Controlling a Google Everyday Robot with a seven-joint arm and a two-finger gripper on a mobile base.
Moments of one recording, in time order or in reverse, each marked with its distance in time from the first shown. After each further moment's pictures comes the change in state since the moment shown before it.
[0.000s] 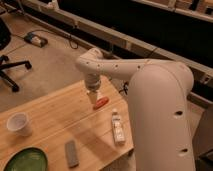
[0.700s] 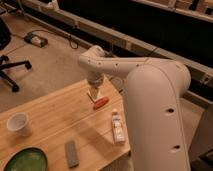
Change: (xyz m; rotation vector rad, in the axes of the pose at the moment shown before) arm 0.019 -0.048 0.005 0.082 0.004 0.444
